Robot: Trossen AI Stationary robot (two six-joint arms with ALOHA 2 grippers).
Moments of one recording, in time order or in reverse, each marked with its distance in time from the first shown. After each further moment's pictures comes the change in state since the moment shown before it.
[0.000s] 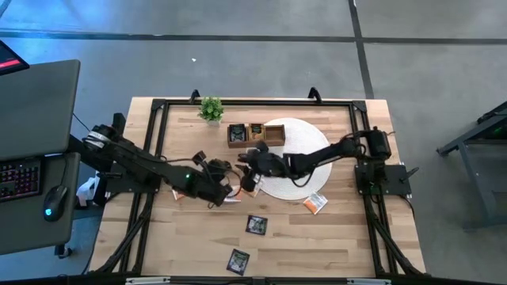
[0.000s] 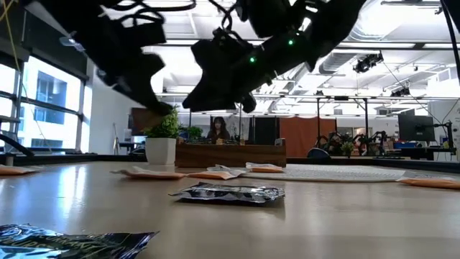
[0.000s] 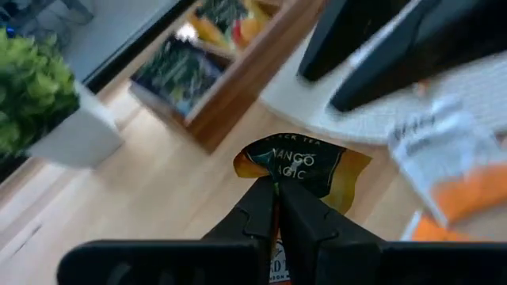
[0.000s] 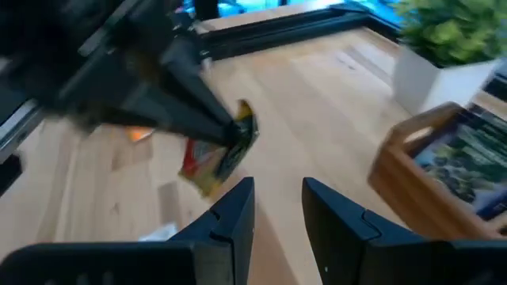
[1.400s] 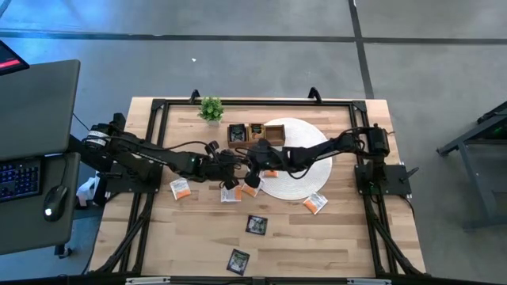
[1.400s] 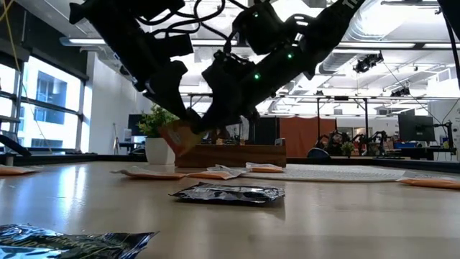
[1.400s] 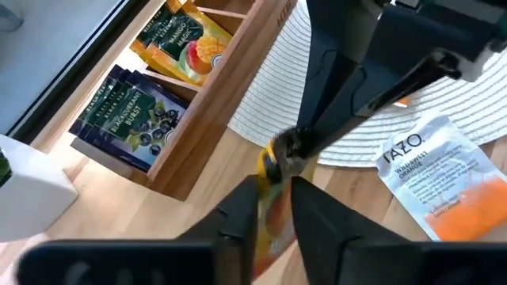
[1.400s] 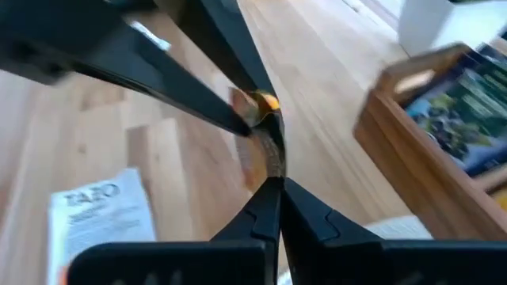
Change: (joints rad) left arm 0.186 -0.003 0.002 0.215 0.244 0.376; right arm -0.079 0.000 -0.001 -0.150 -0.113 -0.044
